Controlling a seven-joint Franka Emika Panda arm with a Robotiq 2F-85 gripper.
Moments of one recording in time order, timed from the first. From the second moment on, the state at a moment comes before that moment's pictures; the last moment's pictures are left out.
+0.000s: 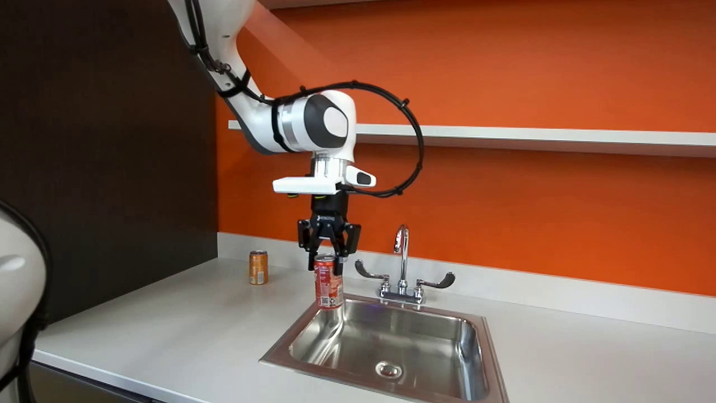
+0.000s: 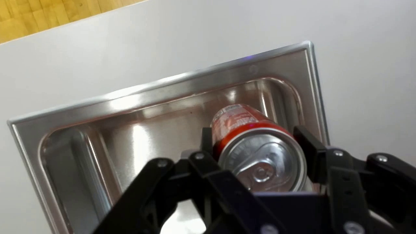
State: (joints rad) arm -0.12 -0.05 -0.15 -2.31 -0.12 2.11 -0.03
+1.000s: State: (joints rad) arm 0.04 -0.08 0.03 -2.39 -0.12 2.12 -0.03
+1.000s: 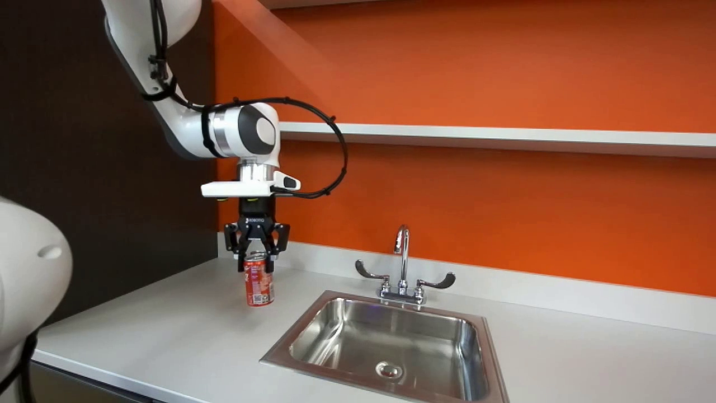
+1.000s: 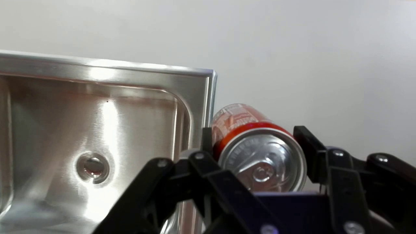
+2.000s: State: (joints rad) arm 0.08 0.11 0.06 -2.39 -0.11 2.33 -0.03
